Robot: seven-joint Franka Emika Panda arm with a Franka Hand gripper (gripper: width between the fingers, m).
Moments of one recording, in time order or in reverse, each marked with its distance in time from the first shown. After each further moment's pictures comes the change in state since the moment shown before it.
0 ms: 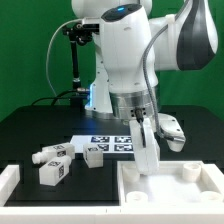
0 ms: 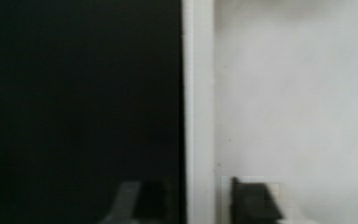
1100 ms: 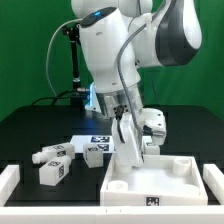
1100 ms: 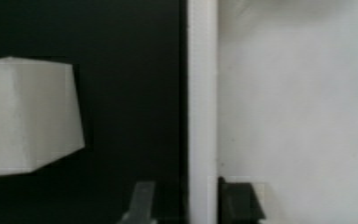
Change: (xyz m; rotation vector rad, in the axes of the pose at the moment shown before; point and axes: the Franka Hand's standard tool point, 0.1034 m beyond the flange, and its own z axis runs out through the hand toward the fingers) arm 0.006 0.025 -0.003 -0.021 -0.071 0.075
